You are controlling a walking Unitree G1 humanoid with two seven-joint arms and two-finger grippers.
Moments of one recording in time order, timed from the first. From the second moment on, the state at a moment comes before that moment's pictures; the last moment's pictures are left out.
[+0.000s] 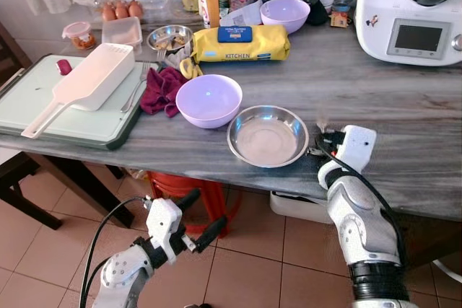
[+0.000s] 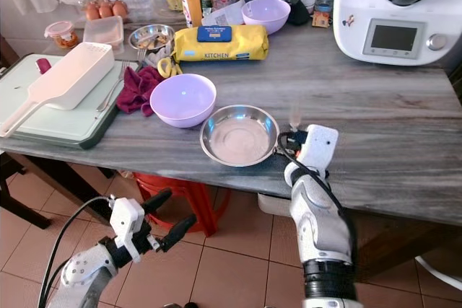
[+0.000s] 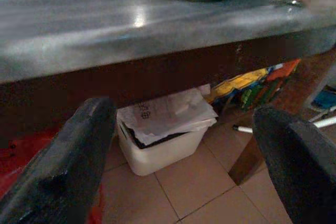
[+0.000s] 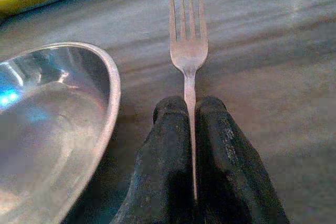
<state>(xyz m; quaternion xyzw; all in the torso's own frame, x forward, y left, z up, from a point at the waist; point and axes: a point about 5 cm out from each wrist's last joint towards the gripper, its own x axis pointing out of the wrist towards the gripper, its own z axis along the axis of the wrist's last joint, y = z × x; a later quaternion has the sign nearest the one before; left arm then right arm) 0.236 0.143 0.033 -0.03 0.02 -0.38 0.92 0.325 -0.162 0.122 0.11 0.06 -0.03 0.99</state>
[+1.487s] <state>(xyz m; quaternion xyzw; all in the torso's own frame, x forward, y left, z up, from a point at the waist) 0.244 0.119 0.134 0.03 -0.05 -0.47 0.88 0.318 -0.175 0.116 0.12 0.07 -0.07 0.99</state>
